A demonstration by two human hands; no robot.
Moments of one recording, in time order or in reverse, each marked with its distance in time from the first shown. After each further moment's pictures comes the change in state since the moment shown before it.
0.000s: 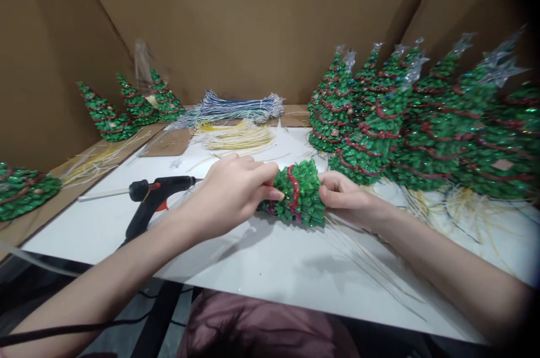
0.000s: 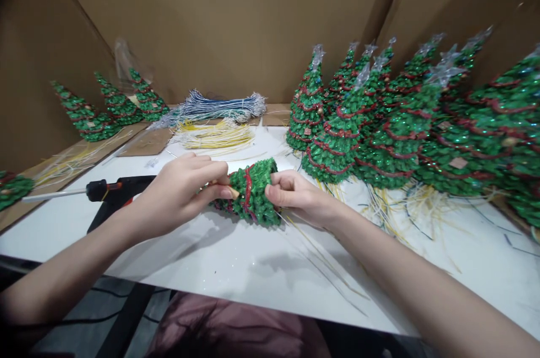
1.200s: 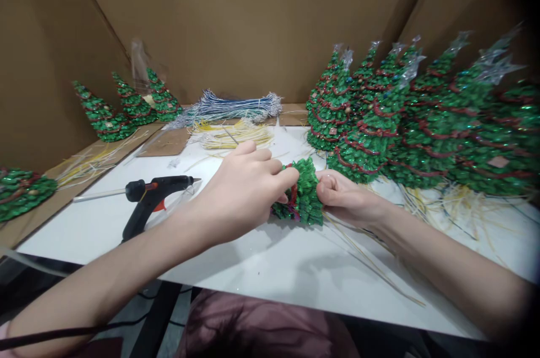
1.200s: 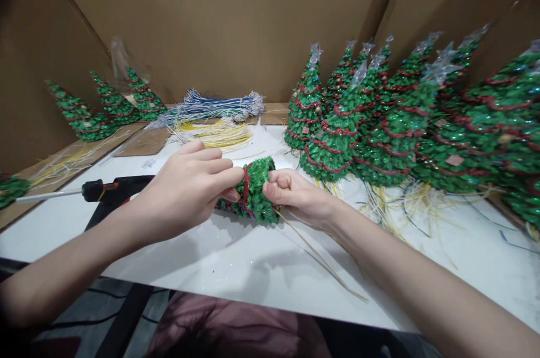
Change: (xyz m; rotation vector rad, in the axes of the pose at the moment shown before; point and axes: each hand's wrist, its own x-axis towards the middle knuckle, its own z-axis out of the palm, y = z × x) left_hand 0.014 0.012 0.001 0.298 0.075 0.206; right_hand 0.002 0.004 0.001 0.065 -0.055 -0.042
